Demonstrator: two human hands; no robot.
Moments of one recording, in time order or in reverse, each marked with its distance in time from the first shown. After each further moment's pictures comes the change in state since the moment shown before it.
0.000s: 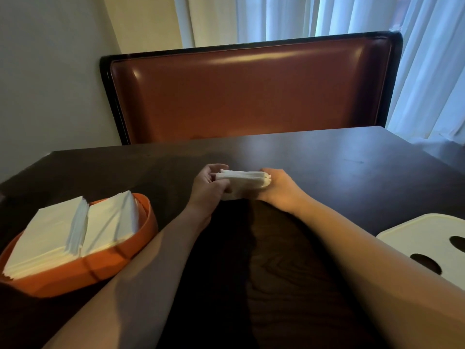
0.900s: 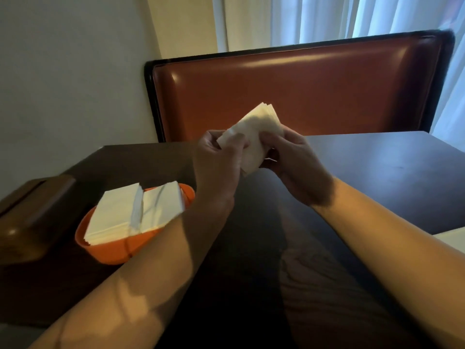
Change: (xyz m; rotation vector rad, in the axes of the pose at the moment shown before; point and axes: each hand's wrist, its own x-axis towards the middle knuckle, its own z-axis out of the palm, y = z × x) left_hand -0.072 0.085 -0.022 -0.018 0.363 0.325; right_hand -0.017 -0.099 0.008 0.905 -0.043 -0.183
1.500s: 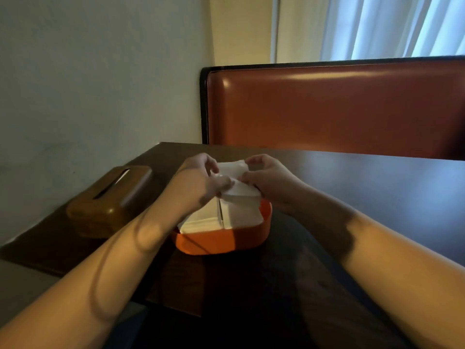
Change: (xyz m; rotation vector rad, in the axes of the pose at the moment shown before) left_hand 0.044 0.015 -0.175 0.759 -0.202 -0.205; right_hand 0.034 0.032 0.150 -0.464 -0.100 0.402
